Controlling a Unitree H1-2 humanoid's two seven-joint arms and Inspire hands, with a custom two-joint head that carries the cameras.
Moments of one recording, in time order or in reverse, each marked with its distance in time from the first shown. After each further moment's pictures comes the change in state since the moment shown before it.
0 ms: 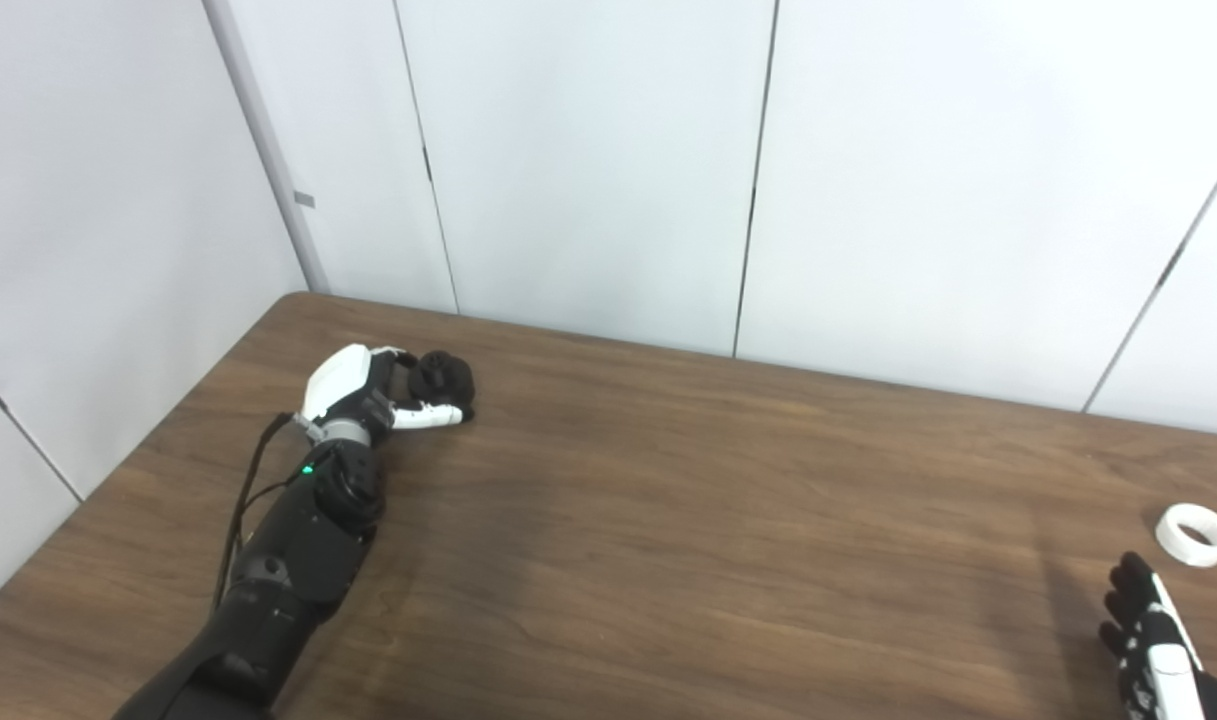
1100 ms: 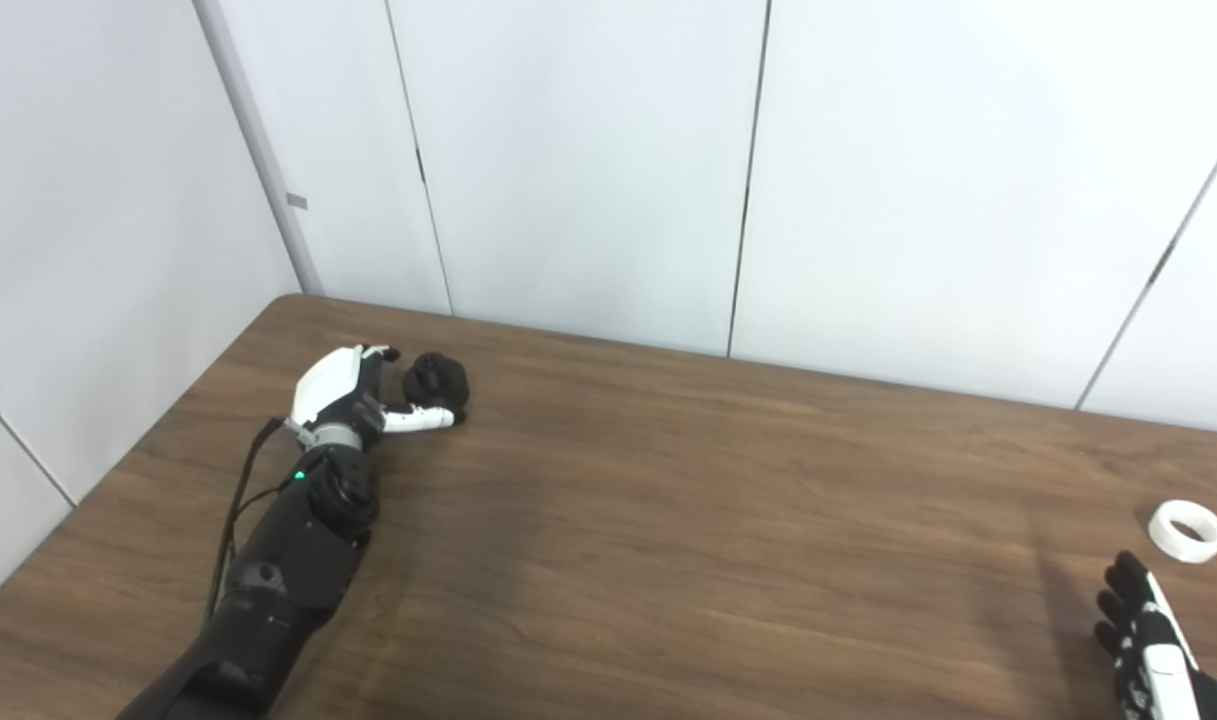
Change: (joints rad) left arm 0.012 -0.002 0.026 -0.010 0.014 0.024 0.011; right arm 0.001 -0.001 0.007 -0.003 -0.003 0.002 0.002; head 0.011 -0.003
